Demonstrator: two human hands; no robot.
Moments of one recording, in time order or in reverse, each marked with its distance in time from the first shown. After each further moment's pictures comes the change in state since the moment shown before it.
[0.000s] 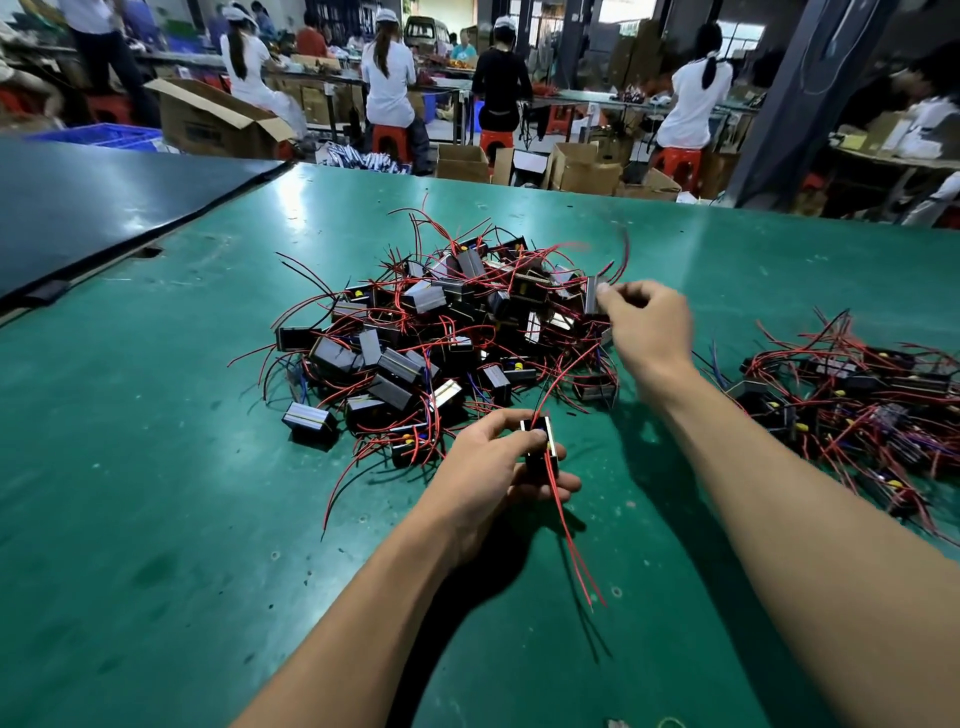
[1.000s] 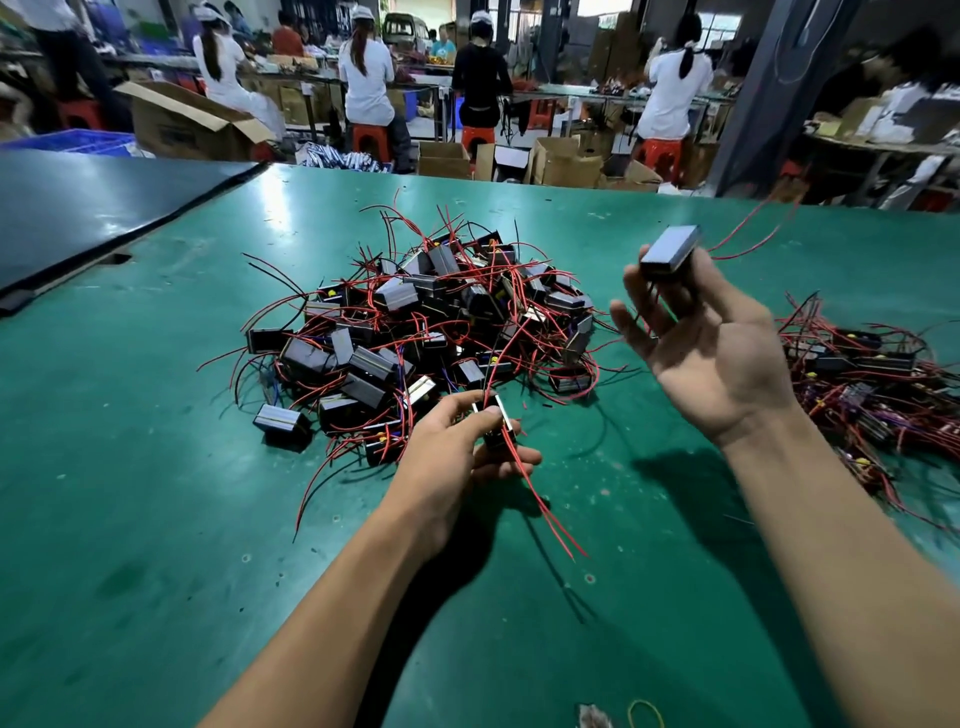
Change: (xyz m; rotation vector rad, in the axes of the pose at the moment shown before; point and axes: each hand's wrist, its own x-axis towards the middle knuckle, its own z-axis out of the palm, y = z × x) left_hand 0.002 -0.001 -0.001 -0.057 0.097 0.096; right_hand -0.039 -0.010 -0.082 1.151 -0.422 0.226
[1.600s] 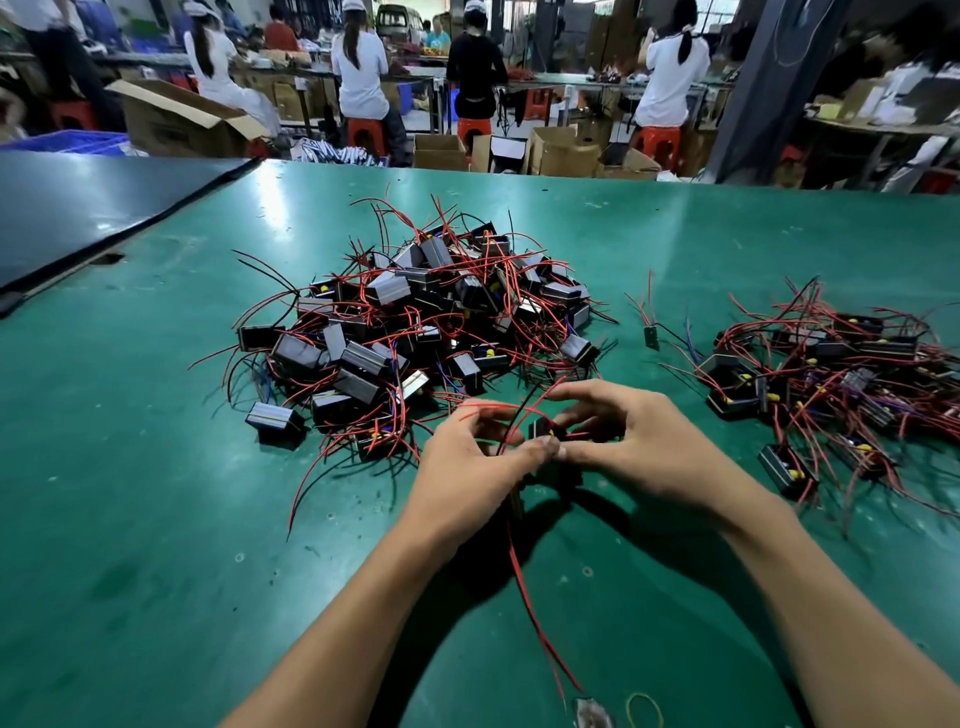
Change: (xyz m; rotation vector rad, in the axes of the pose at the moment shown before) left_hand -0.008 -0.019 0.005 0.575 0.023 0.226; right_hand -0.041 0.051 -0.032 -1.209 -0.285 0.057
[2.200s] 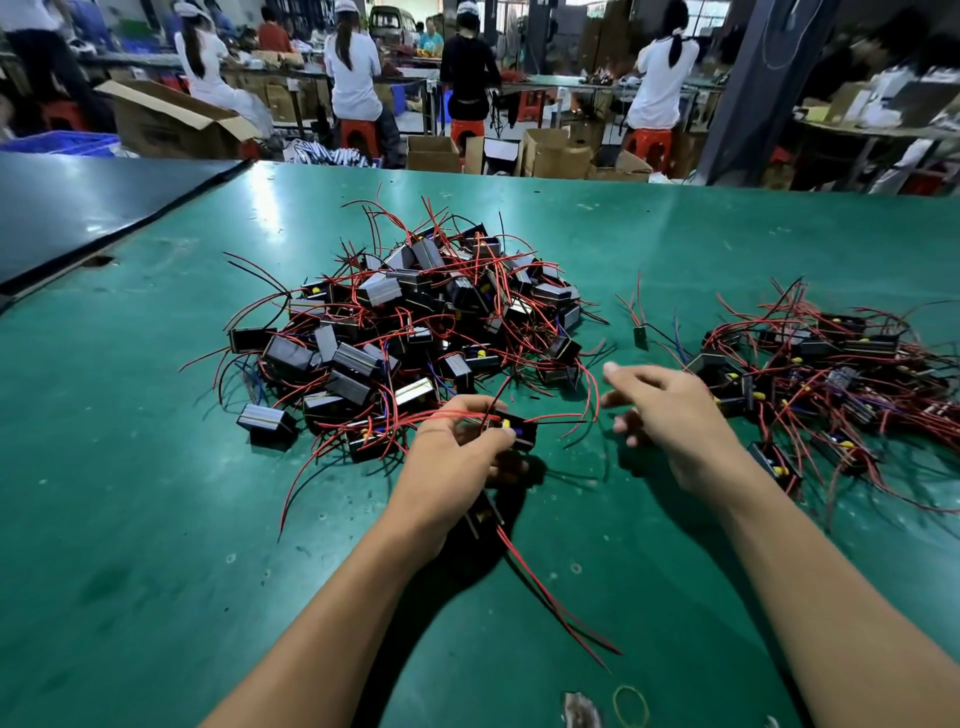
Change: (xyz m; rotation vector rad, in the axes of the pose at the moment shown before) left_hand 0.007 -0.002 -0.002 -0.218 -0.031 -0.054; right_hand 0.013 0.016 -0.016 0.352 0.446 0.328
